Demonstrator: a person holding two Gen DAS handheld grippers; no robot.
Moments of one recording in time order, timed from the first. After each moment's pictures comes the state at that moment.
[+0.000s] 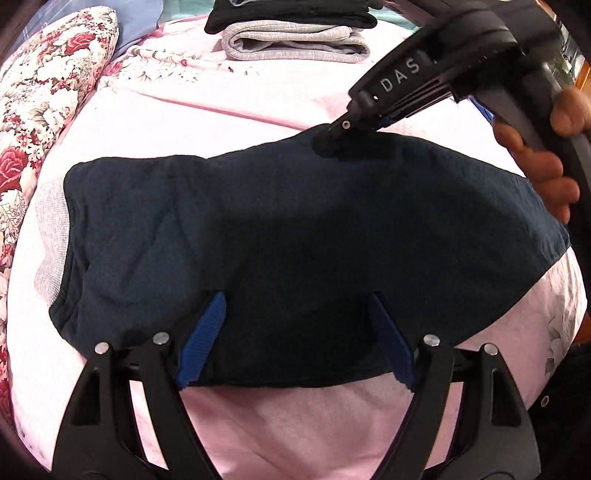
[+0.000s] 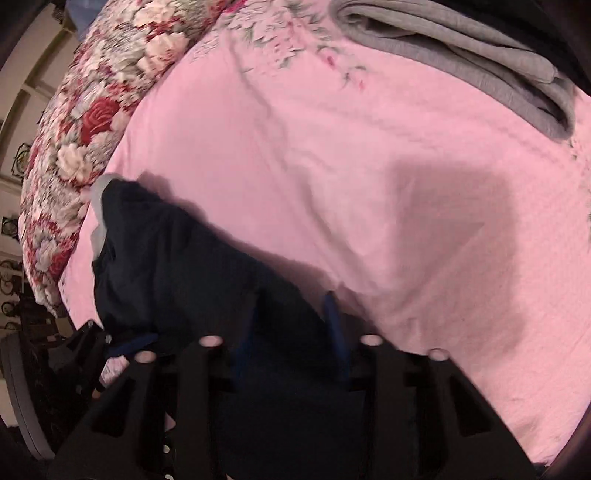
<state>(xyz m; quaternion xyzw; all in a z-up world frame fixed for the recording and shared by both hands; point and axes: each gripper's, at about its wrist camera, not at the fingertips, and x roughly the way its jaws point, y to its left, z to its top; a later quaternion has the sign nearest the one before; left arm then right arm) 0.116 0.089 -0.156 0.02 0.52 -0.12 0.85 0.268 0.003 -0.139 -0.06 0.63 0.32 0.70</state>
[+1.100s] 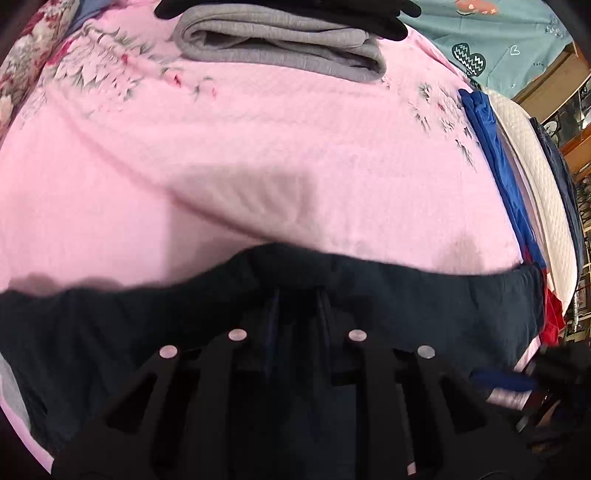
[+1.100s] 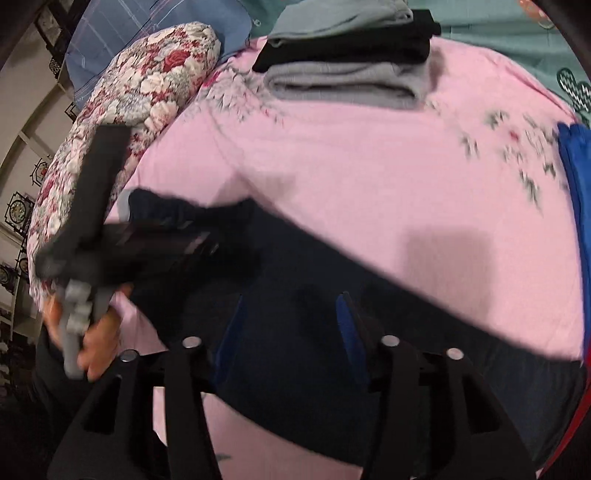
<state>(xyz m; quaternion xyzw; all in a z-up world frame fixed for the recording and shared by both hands) 0.244 0.049 -0.152 -0.06 0.58 -0.16 0.80 0.171 -0.110 -0.108 0.01 0.54 0.25 0.80</state>
